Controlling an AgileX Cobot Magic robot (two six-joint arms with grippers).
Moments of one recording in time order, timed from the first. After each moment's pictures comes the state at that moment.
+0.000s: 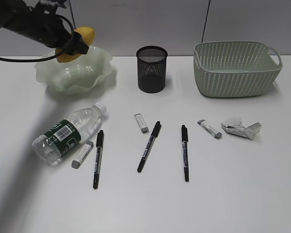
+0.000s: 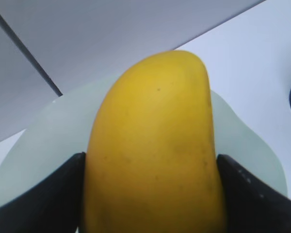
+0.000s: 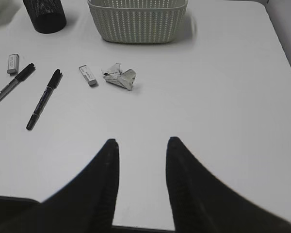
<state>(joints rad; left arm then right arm) -0.15 2.20 -1.74 -0.63 0.45 0.88 0.19 -0.01 -0.51 -0.04 1.04 0.06</state>
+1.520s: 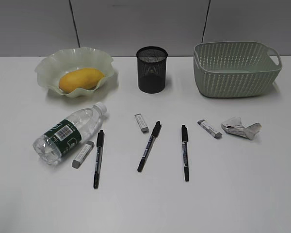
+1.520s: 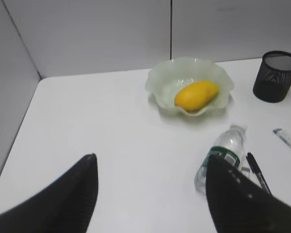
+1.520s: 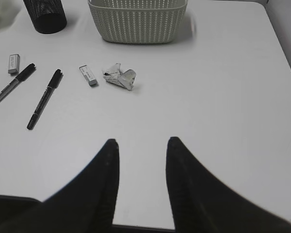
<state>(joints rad) -0.10 0.38 -0.78 0.04 0.90 -0.03 0.19 -0.01 -0.51 -0.04 1.04 0.06</state>
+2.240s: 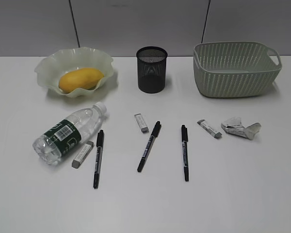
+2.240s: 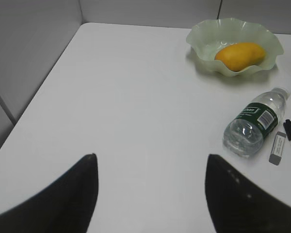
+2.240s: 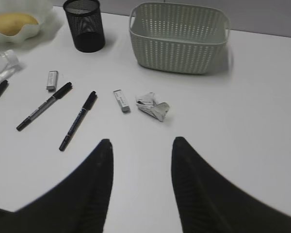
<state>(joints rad) 0.05 -0.01 -0.54 0.06 1.06 -0.10 0.19 0.25 -0.55 0.12 0.81 -0.10</state>
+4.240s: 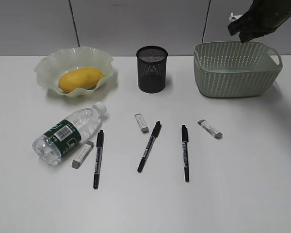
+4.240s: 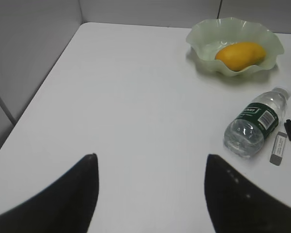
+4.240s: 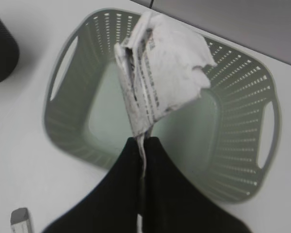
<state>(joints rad) 0.05 -0.01 -0.54 0.06 1.06 -0.10 0.18 1.95 -1.60 -0.01 0.62 -0.19</state>
